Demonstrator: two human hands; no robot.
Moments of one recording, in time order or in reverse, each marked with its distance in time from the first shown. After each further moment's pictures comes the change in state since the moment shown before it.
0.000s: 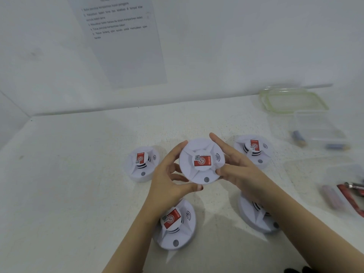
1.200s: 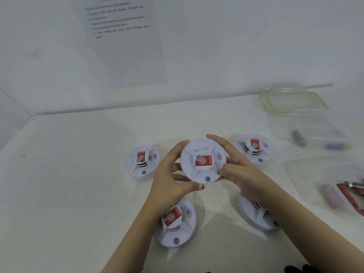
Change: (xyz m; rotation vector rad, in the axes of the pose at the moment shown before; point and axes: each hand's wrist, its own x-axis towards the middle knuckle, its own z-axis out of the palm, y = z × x) left_hand -0.001 0.003 0.002 -0.029 -0.019 -0.010; right_hand 0.000 0.001 0.001 -0.009 -0.021 -0.007
